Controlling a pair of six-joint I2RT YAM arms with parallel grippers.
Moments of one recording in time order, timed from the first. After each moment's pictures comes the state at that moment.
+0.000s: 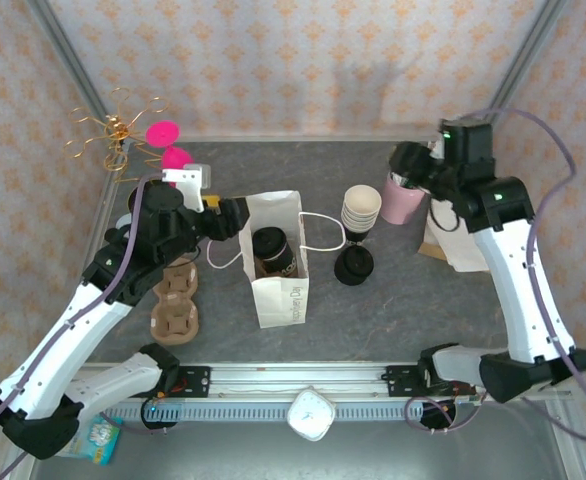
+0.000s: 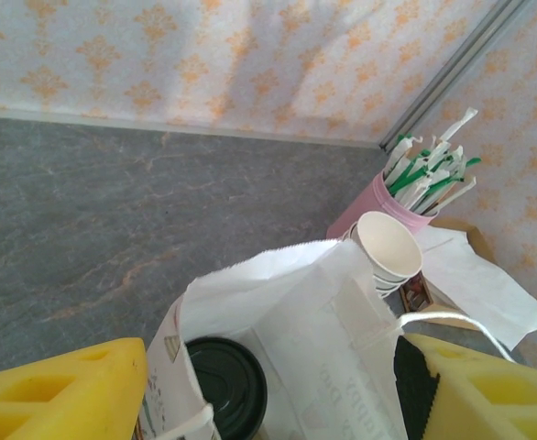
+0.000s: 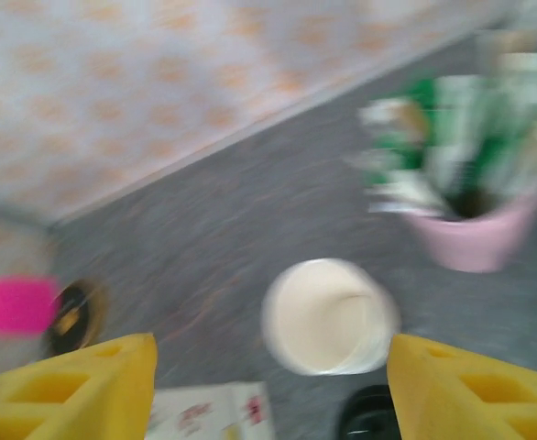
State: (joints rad) left arm -0.52 0.95 1.18 -0.60 -0.04 -0.46; right arm 0.17 1.23 1.59 -0.98 -0.03 0.62
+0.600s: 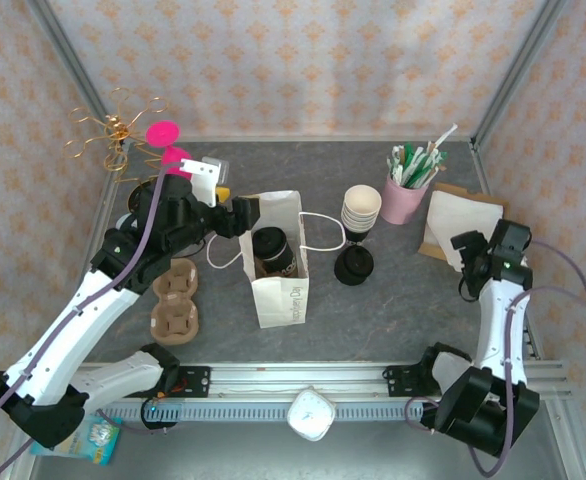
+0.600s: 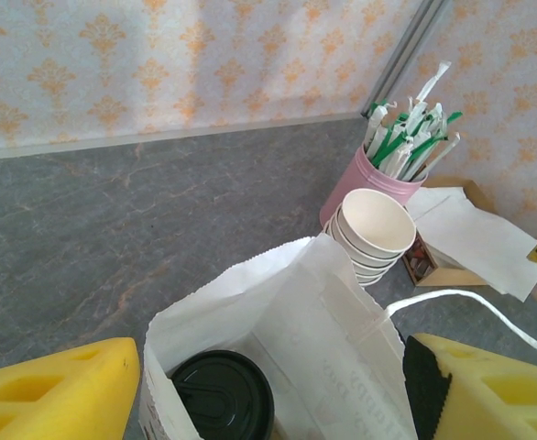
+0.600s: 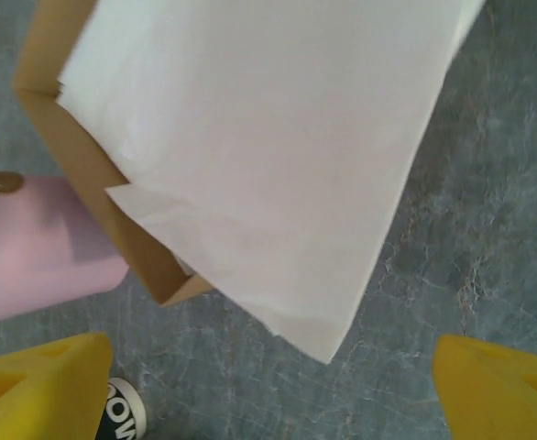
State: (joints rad) left arm -0.52 1.02 1.23 -0.60 0.04 -0.29; right arm -0.45 0.96 0.73 -0.72 -0.16 0.85
